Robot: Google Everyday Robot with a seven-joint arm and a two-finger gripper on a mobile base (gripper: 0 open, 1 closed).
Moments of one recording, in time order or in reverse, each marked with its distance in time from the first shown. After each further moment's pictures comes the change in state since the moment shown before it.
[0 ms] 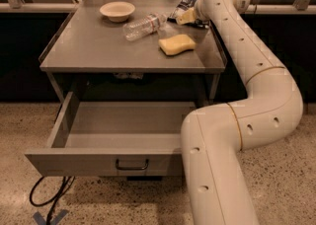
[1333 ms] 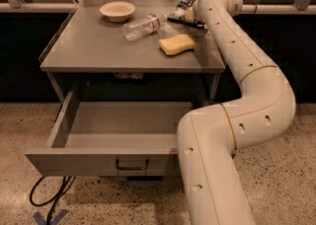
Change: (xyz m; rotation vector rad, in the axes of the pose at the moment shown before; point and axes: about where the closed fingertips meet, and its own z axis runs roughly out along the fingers) arm 0.003 -0.006 0.014 0.076 -0.008 0.102
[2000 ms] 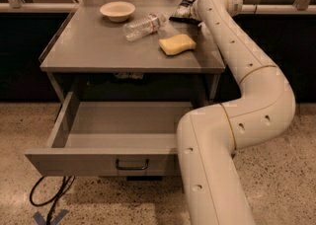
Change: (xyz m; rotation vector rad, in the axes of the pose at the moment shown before) arm 0.000 0.000 0.000 0.000 0.000 0.000
